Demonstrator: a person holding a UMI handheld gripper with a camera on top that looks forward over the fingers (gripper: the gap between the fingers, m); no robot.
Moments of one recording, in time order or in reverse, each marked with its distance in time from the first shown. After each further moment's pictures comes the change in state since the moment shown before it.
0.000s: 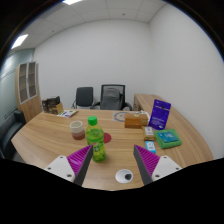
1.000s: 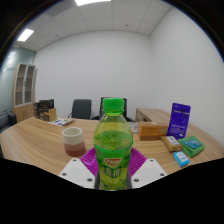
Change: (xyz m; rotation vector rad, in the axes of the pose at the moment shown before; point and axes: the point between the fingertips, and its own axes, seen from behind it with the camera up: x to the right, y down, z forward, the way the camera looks) arm -0.063 0.011 0.172 0.221 0.060 -0.031
